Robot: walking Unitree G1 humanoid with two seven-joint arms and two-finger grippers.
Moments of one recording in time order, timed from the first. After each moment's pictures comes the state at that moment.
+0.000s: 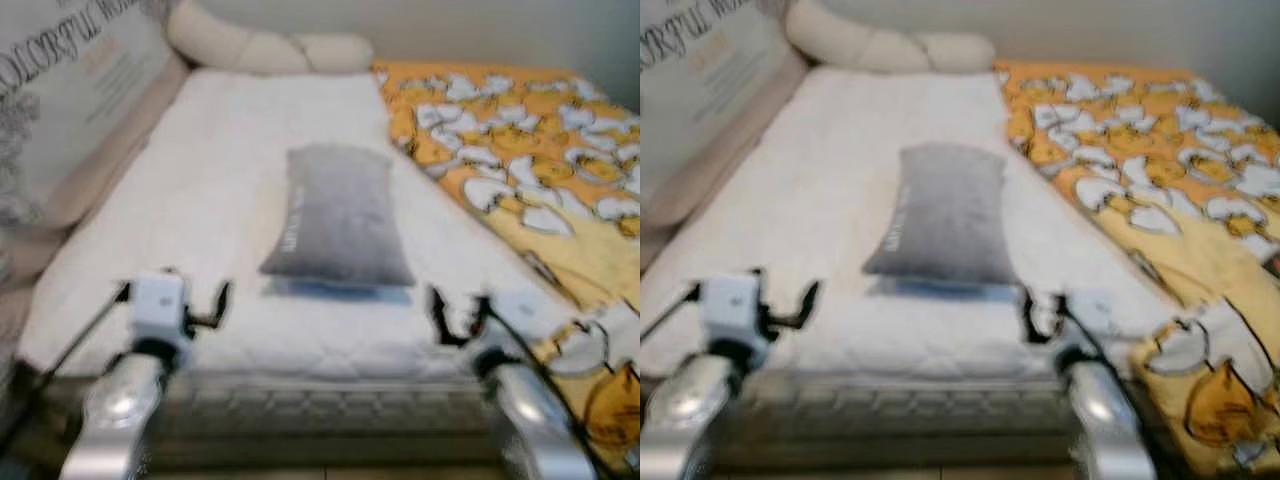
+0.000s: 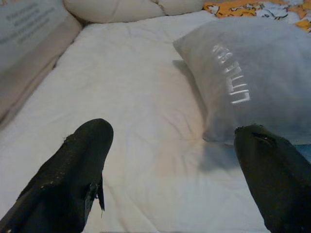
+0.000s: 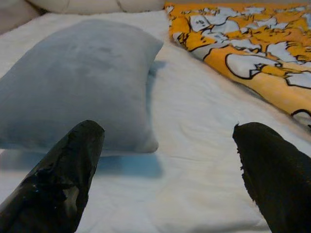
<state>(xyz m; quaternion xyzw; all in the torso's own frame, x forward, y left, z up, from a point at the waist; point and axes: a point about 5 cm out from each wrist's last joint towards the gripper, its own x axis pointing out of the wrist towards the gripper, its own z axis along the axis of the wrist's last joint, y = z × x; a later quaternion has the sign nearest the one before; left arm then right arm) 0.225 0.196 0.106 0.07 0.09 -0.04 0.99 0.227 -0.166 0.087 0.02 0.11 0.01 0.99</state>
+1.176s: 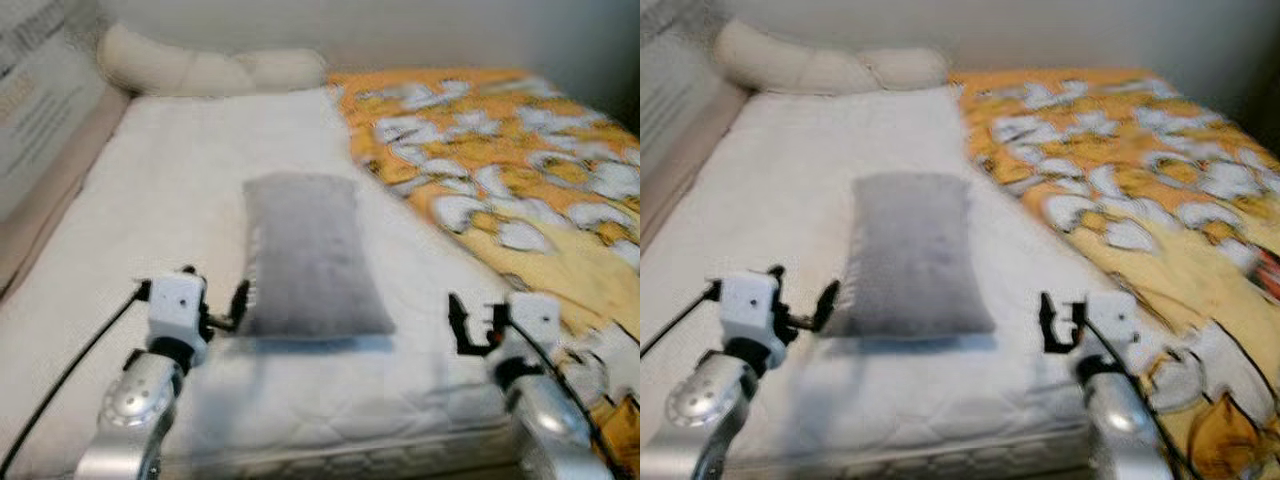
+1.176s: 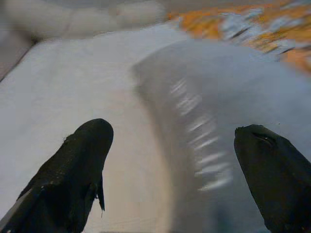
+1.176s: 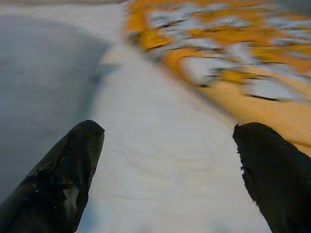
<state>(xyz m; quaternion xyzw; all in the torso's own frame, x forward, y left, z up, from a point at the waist) 0.223 0.184 0.105 0.06 0.08 -0.07 0.99 0.218 -0.182 0.081 0.00 0.12 -0.01 0.99</state>
